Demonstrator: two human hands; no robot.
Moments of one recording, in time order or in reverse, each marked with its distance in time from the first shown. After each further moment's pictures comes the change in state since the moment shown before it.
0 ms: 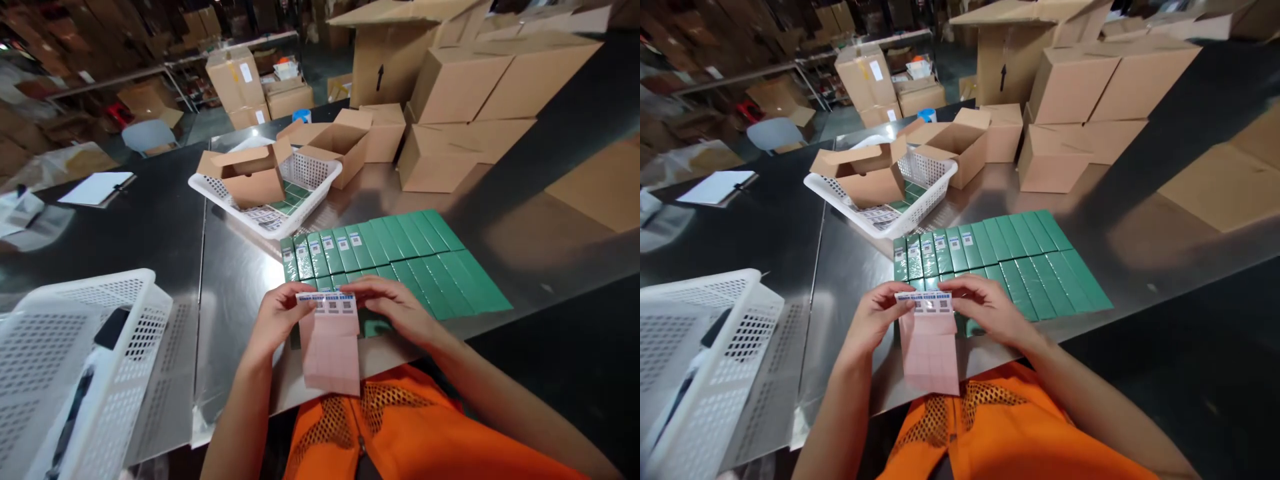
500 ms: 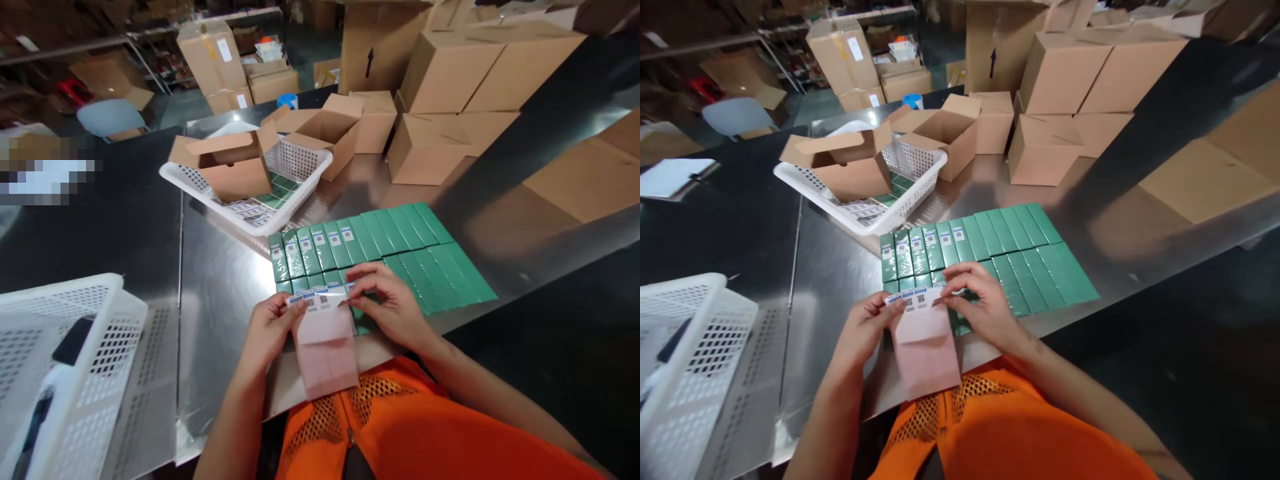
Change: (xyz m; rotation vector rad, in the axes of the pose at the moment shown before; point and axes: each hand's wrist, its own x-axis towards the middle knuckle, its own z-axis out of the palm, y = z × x) left_hand -0.006 -0.015 -0.004 0.080 0.083 -0.126; right_hand -0.005 0.002 0.004 -0.163 0.282 -0.103
